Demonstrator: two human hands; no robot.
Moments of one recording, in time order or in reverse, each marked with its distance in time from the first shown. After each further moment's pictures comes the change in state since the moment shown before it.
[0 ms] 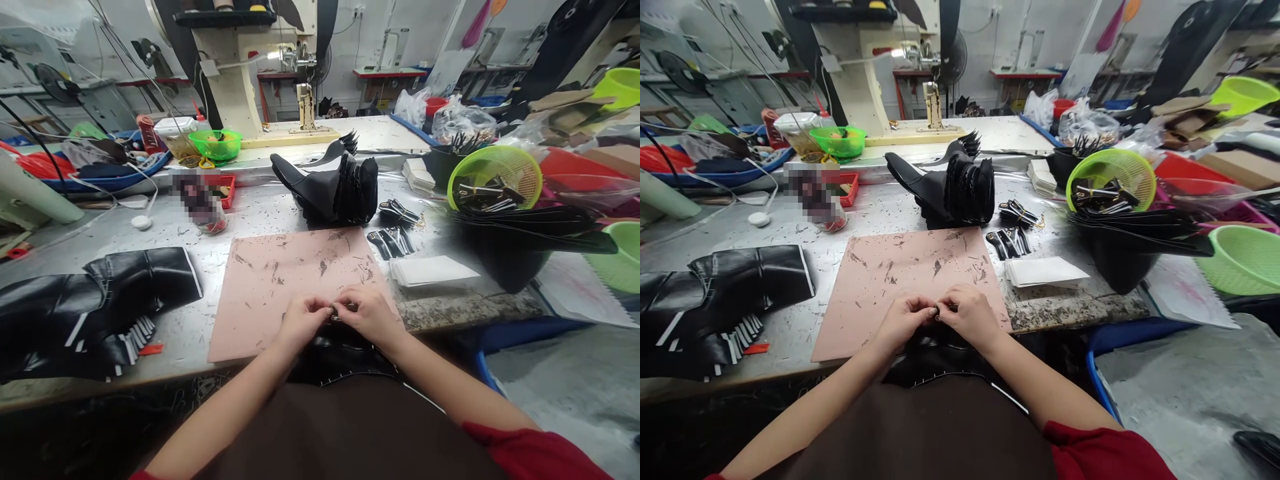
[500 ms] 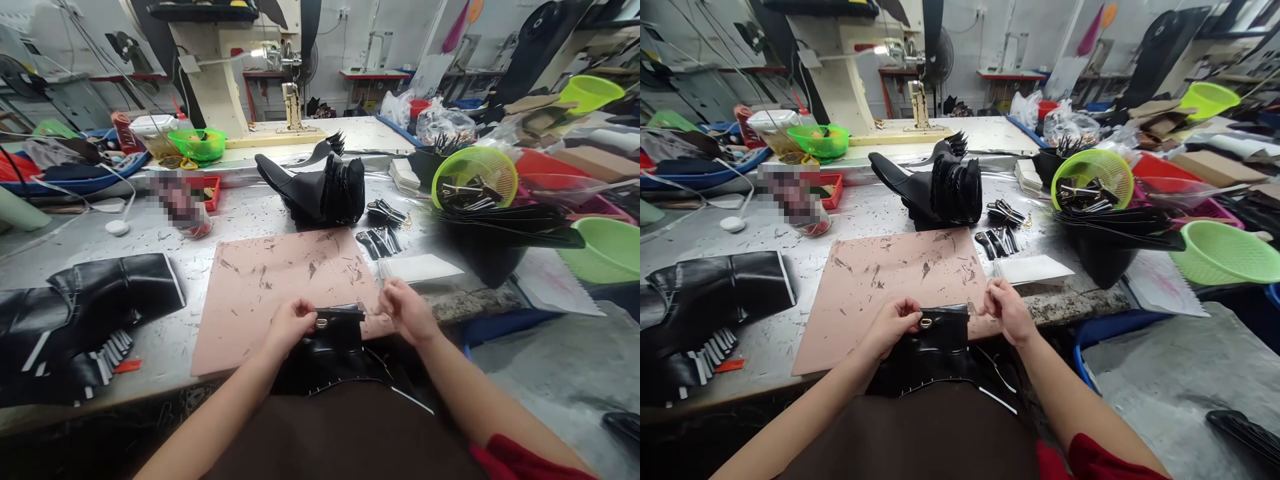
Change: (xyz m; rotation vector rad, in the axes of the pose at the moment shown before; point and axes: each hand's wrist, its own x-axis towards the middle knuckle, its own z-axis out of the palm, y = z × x) left_hand 0.008 -0.002 -0.001 0.032 0.032 -0.097; right_hand -0.027 0.047 -0.041 0.943 0.181 0.507
